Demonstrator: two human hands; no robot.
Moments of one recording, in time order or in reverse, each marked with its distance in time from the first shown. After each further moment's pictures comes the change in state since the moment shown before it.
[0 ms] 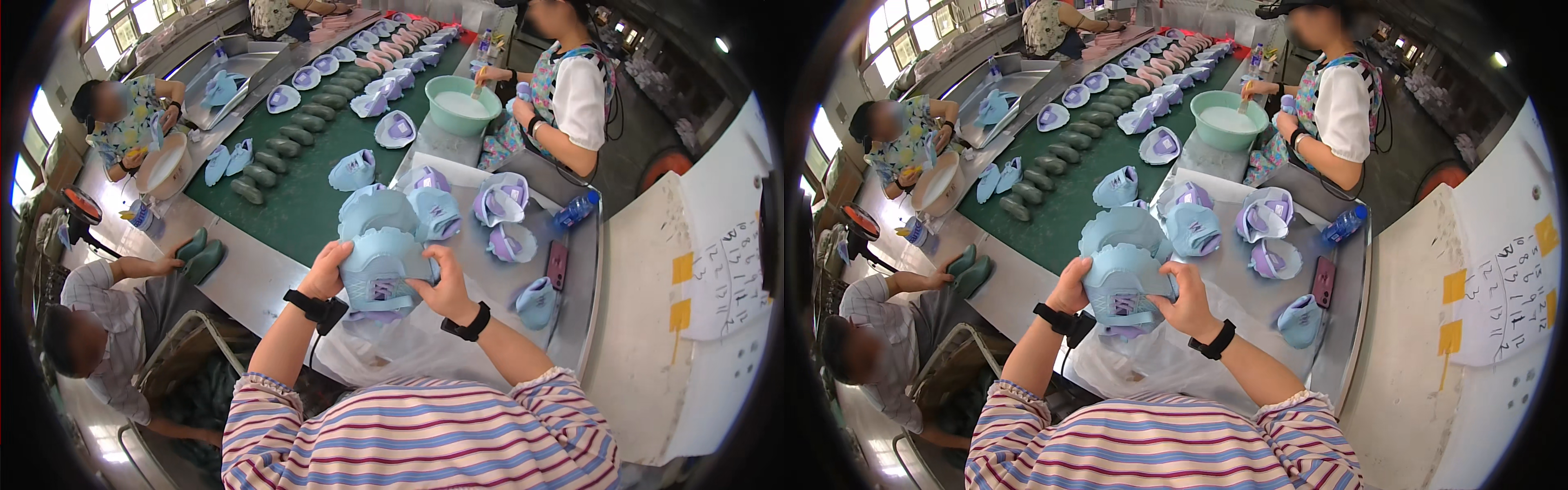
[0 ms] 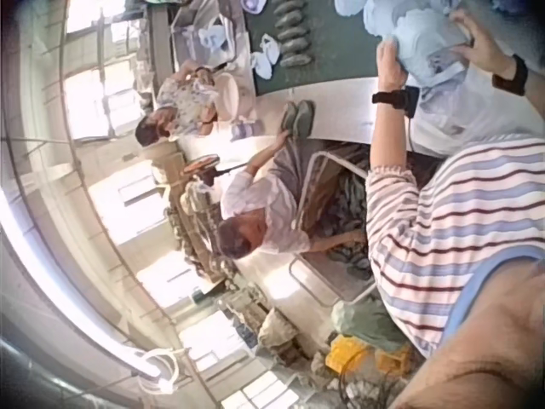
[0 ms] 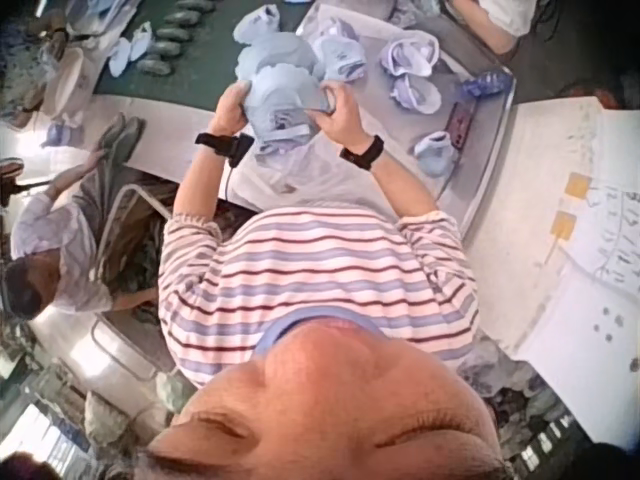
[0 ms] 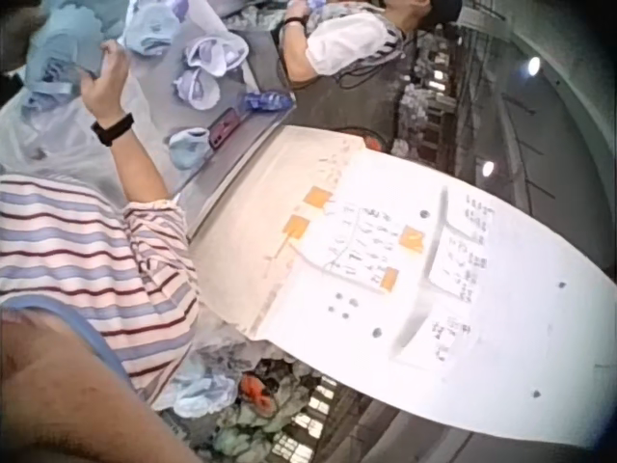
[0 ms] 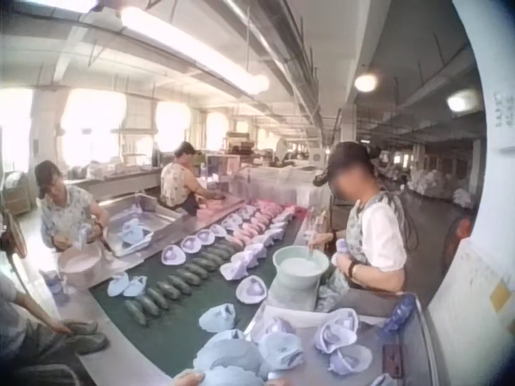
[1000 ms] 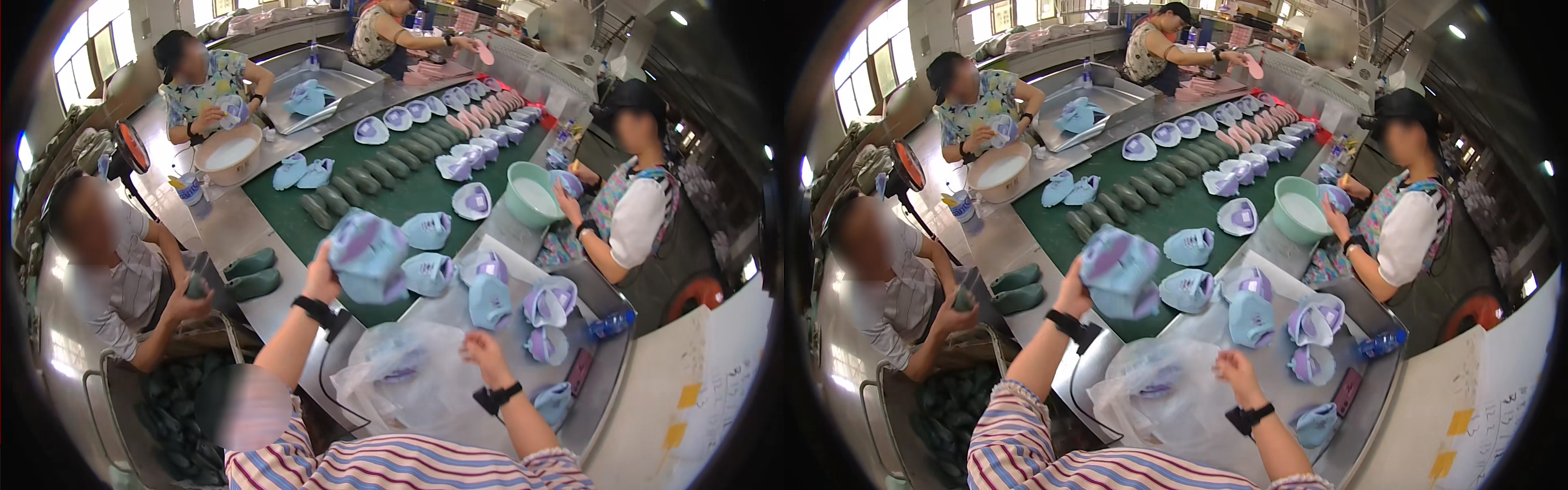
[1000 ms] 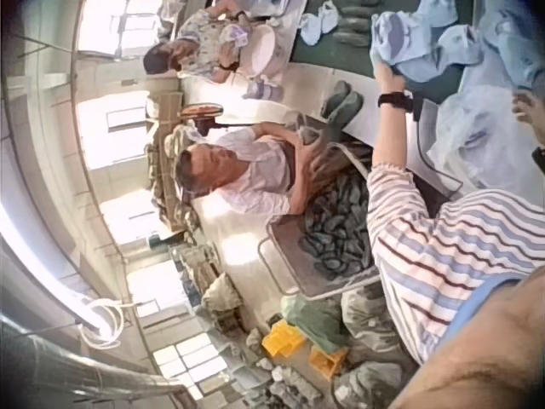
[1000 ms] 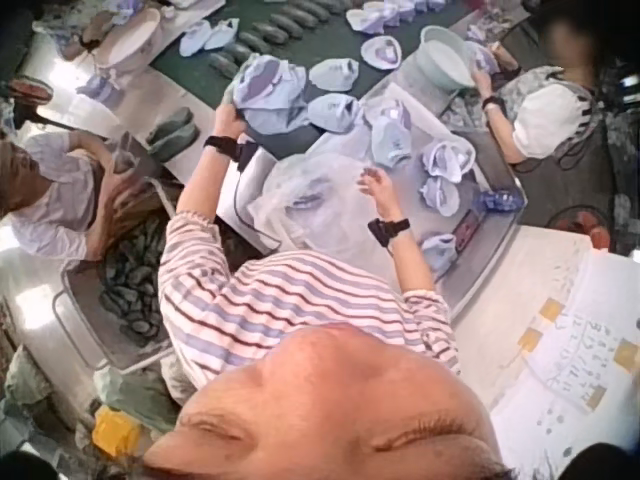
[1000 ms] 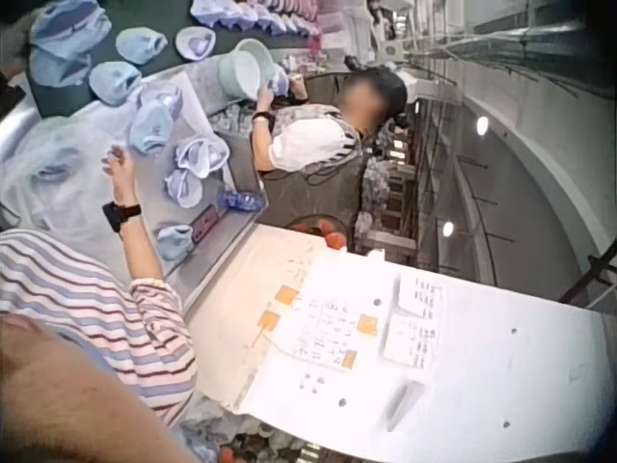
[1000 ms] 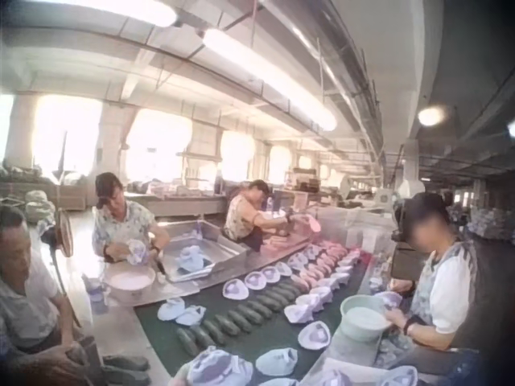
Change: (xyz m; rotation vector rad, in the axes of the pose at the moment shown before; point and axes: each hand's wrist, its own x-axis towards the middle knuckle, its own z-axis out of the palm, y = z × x) left_hand 0.011 0.061 -0.144 -0.570 0.759 0.255; right_hand -0.008 0.105 0.014 0.464 -0.285 0.919
